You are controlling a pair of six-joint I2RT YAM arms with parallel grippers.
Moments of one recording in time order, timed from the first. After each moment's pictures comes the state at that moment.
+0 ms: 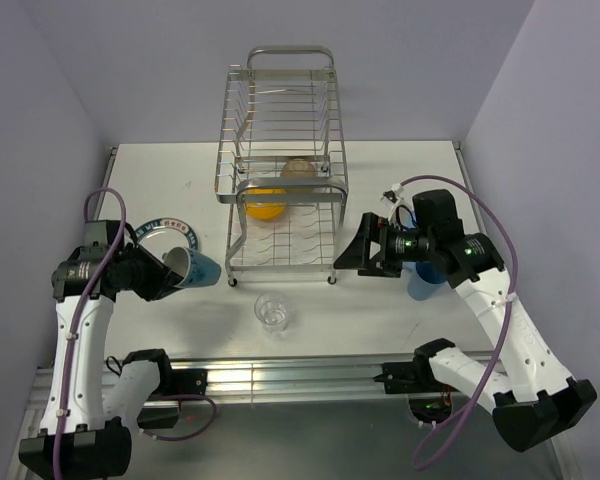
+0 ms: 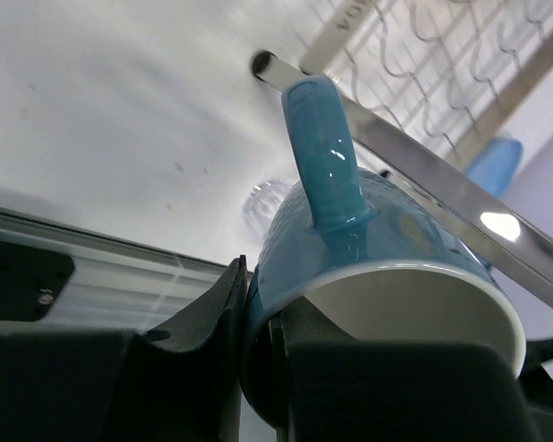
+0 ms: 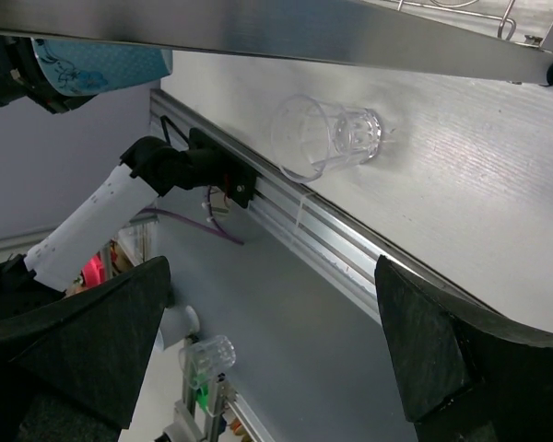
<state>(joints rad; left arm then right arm) 0.09 0.86 1.00 -1.20 0.32 -0.83 0.33 0.96 1.07 -0.90 -0.66 0.59</state>
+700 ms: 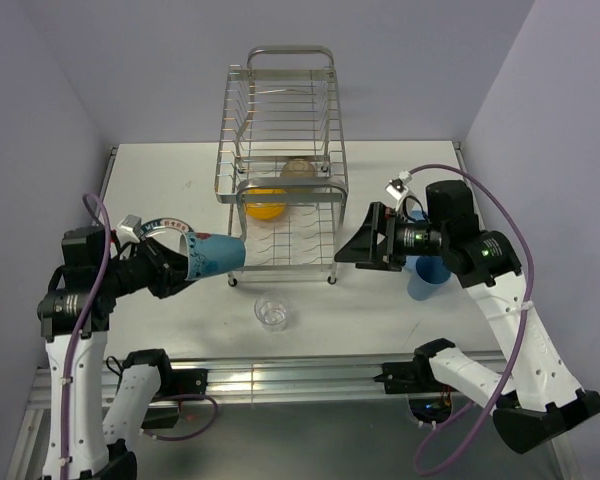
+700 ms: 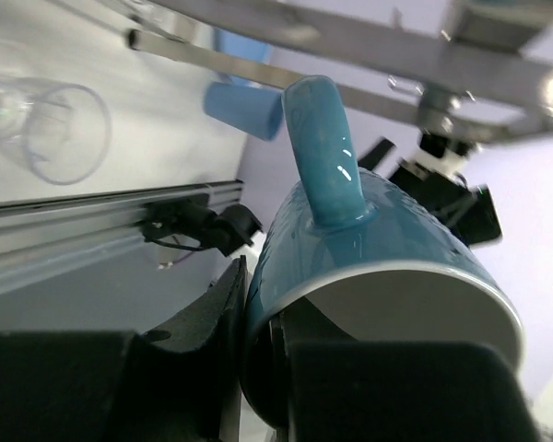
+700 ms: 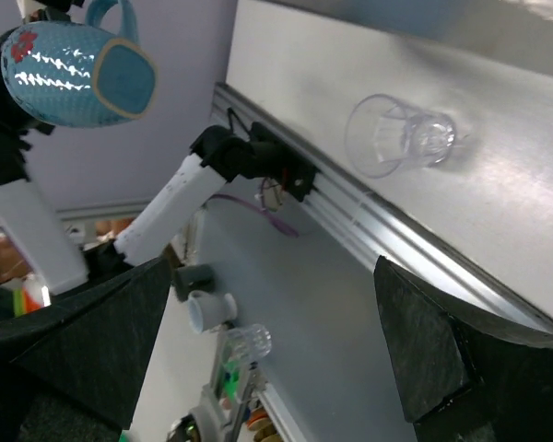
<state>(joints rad) 0.09 0.71 1.06 -1.07 0.84 -1.05 0.33 0.94 1.21 -0.94 -0.73 0.63</state>
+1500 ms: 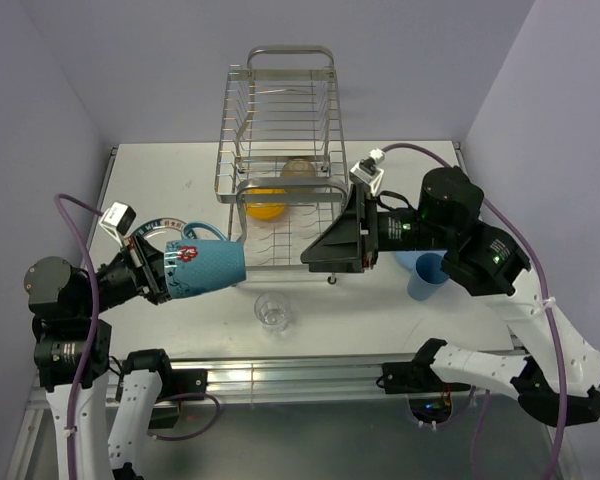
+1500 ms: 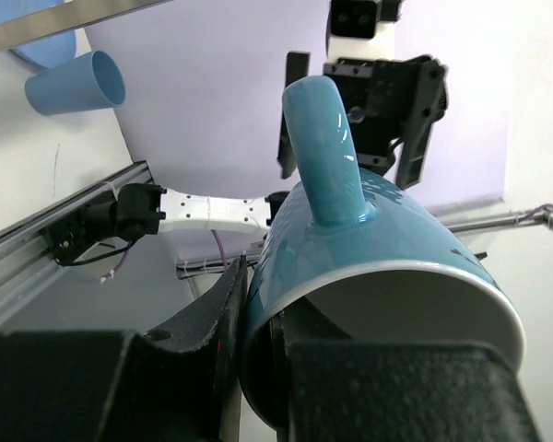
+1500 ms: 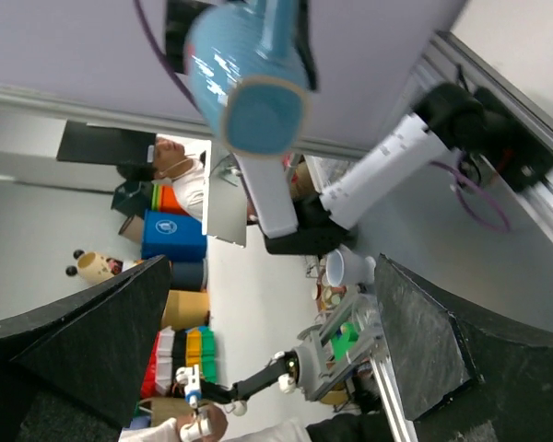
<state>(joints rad) 0.09 0.48 0.98 -0.43 1.17 -1.41 0.73 0.97 1.42 -0.64 -0.74 1.14</state>
